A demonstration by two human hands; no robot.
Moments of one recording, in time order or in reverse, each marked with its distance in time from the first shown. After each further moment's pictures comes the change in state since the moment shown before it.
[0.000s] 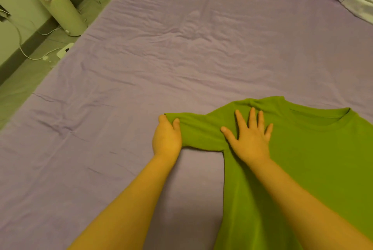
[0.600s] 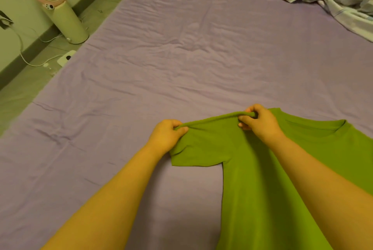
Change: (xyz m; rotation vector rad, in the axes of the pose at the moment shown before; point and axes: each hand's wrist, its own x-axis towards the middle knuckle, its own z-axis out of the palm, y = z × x) left_hand 0.035 0.014 -0.020 0.011 -0.422 0.207; right_hand 0.065 0.014 -0.057 0.909 -0.106 0.106
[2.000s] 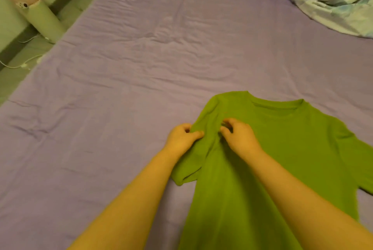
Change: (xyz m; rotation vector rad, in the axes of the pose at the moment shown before) left_hand -0.045 0.053 0.101 -0.272 -0.115 -0.152; right_hand -0.080 0.035 -0.021 -0.631 -0.001 -0.085
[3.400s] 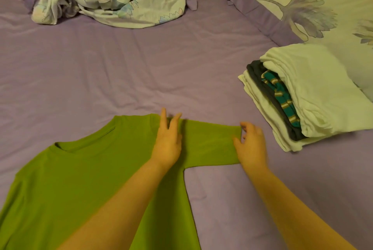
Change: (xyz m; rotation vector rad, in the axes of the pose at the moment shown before) left_hand -0.003 0.133 0.409 0.717 -0.314 0.766; right_hand -0.149 0.401 -0.156 0.393 0.623 0.724
